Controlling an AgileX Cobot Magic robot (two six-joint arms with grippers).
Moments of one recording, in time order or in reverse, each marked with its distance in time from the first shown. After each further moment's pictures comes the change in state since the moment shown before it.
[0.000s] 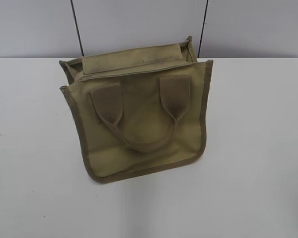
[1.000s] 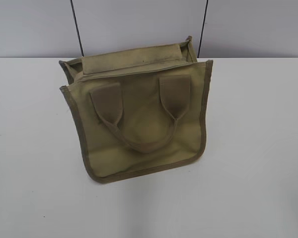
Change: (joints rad) left arm 0.000 0.000 0.000 0.000 0.000 0.001; right arm 0.000 0.000 0.000 0.000 0.000 0.000
